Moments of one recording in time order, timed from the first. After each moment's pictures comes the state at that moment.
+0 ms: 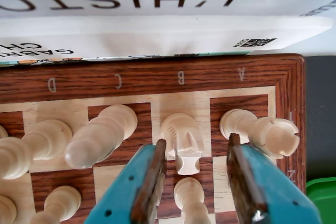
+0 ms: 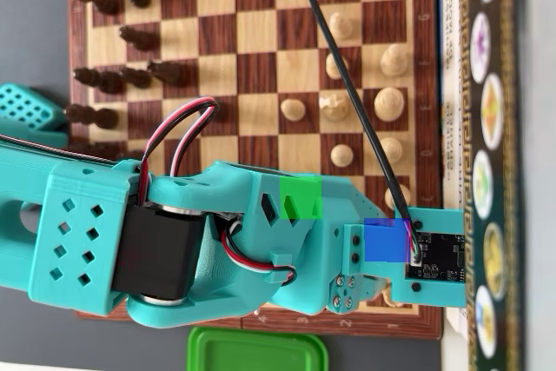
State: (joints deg) arm 11.2 68.4 81.9 42.4 81.8
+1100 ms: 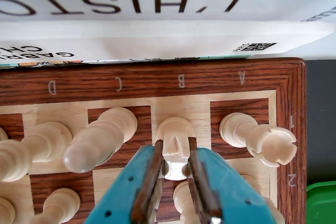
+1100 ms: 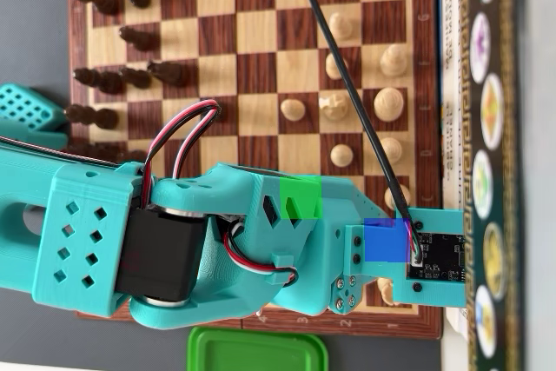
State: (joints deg) arm 11.8 68.2 81.5 42.4 81.5
